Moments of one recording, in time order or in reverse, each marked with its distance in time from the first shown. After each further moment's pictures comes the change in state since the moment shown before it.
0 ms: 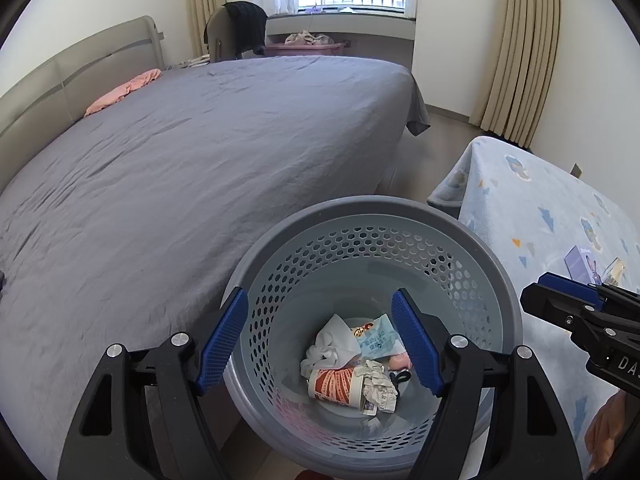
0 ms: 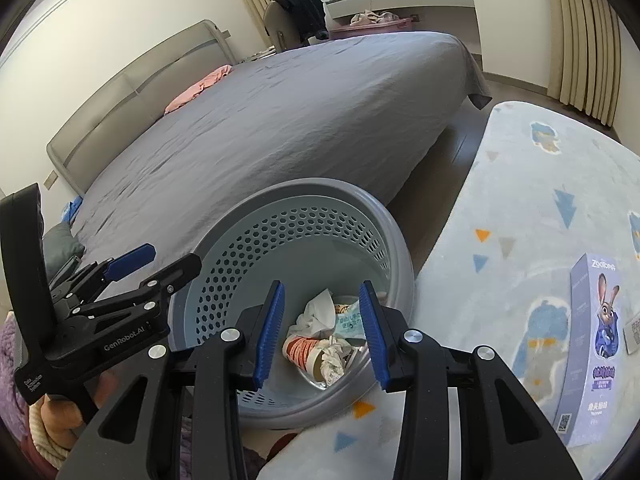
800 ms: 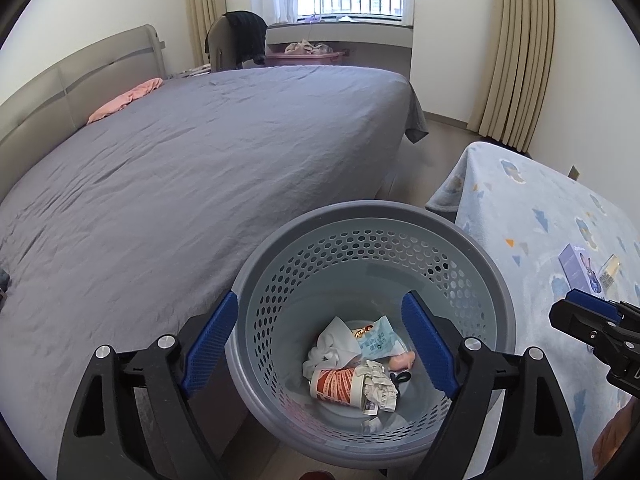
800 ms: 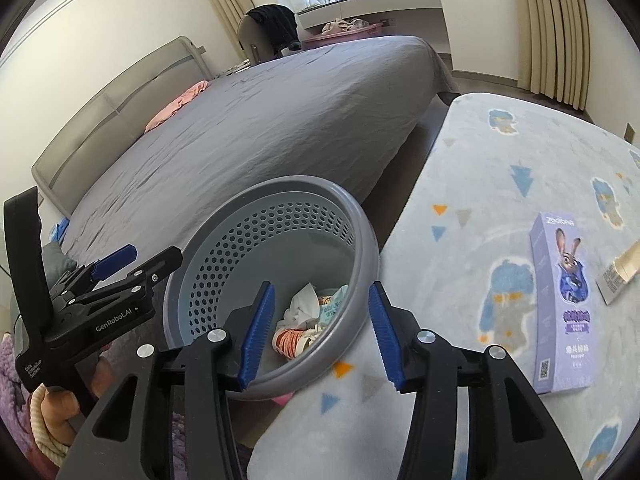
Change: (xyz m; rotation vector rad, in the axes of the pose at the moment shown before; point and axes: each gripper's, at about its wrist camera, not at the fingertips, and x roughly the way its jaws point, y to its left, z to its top) left arm -0.015 -0.003 -0.005 0.007 -0.034 0.002; right arm -0.036 -0.009 -0.025 0.075 -0.043 -0.065
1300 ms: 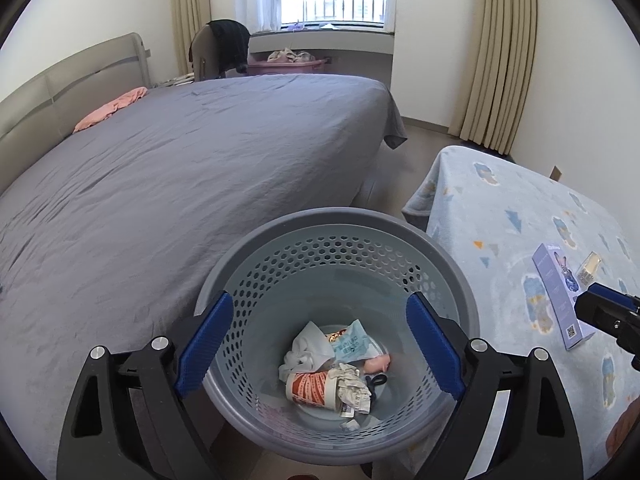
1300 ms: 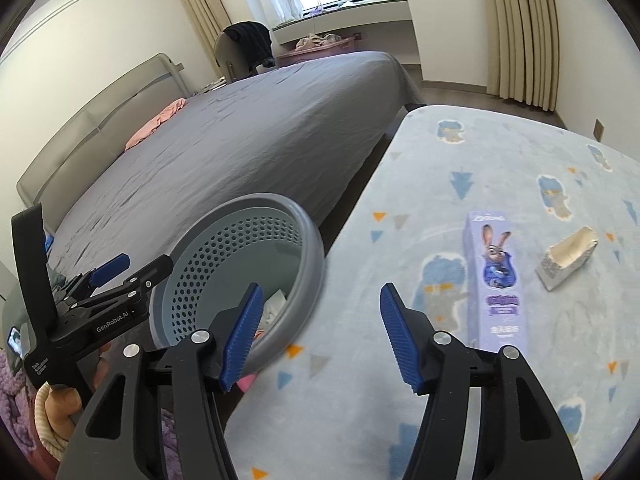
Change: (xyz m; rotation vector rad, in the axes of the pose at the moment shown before) left arm -0.014 -0.025 -0.002 0.024 -0.030 -0.060; right arm -0.049 -0.031 -0.008 0.038 -0.051 -0.081
